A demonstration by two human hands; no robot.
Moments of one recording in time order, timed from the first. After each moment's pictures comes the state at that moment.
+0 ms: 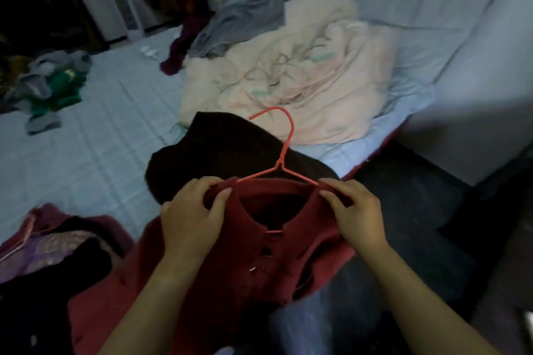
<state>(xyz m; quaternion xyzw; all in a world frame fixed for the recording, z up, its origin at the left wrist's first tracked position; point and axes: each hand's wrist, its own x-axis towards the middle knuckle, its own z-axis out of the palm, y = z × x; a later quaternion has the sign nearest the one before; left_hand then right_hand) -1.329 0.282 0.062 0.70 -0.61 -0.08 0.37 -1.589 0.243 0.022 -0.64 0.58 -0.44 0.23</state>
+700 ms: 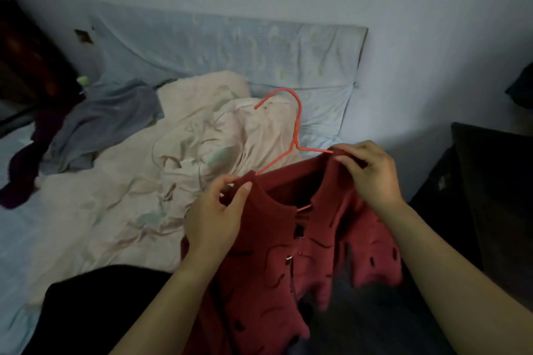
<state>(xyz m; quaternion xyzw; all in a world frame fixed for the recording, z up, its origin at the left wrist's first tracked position) -1.558 -0.122 0.117 0.57 -0.65 -0.28 0.42 -1.831 -0.111 0.100 -0.57 0.66 -0.48 -0.01</state>
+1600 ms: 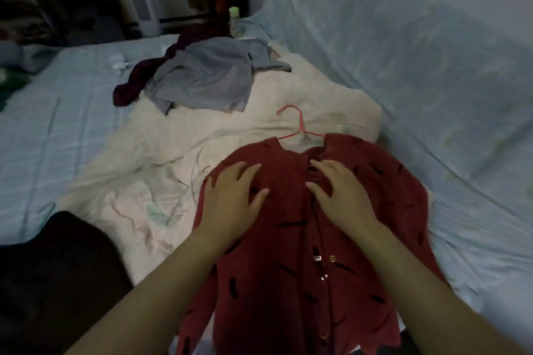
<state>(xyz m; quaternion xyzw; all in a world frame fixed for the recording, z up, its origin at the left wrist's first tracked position) -1.599 -0.455 0.035 0.78 -0.58 -0.06 0.23 -1.795 -0.559 0.037 -0.84 0.45 -0.22 0.19</state>
